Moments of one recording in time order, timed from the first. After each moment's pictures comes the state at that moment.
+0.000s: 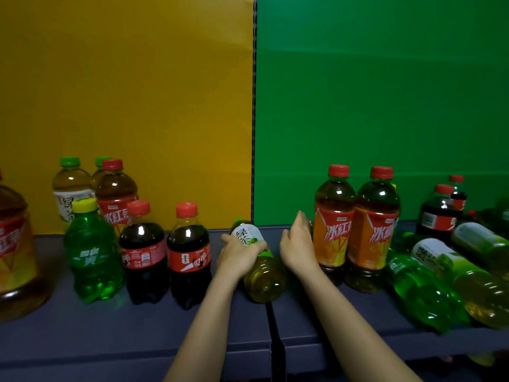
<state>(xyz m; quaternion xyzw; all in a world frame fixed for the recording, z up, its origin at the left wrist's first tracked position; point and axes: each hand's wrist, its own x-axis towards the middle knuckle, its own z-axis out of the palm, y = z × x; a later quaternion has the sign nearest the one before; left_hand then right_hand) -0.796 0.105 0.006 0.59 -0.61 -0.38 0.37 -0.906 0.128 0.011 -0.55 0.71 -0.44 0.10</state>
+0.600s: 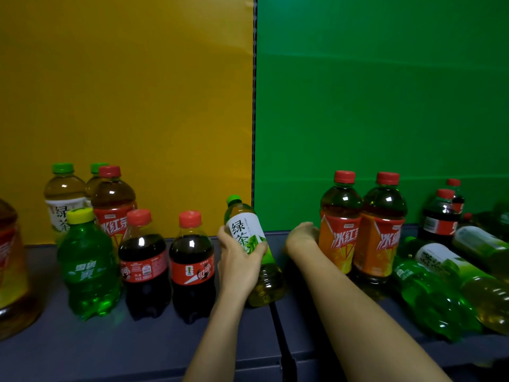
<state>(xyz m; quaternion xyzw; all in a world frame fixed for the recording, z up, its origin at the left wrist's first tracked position) -0.791 0.114 0.003 0.50 -0.63 -0.31 0.50 -0.916 0.077 0.021 -0.43 0.86 -0.26 0.10</state>
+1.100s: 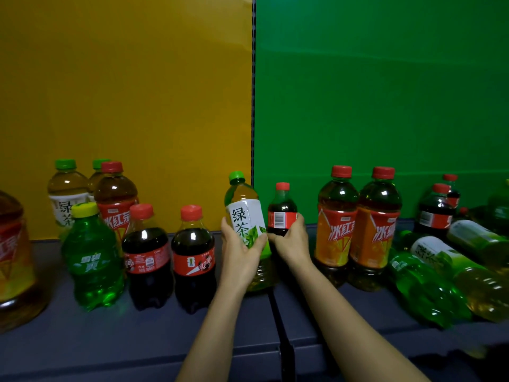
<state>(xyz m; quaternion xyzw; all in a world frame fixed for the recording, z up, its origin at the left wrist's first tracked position) -0.791 0.113 -0.001 0.39 -0.62 -0.38 0.56 -0.904 0.091 -0.003 -0.46 0.67 -0.57 0.14</state>
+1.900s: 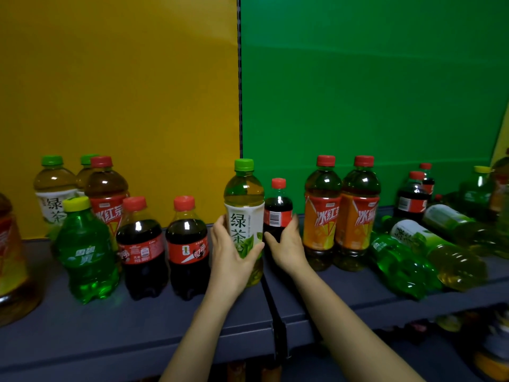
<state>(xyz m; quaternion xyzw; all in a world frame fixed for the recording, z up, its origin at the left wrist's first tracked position) -0.773 0.143 -0.014 0.40 -0.71 -0.22 0.54 -0.906 0.114 -0.028 -0.50 0.67 -0.54 0.11</state>
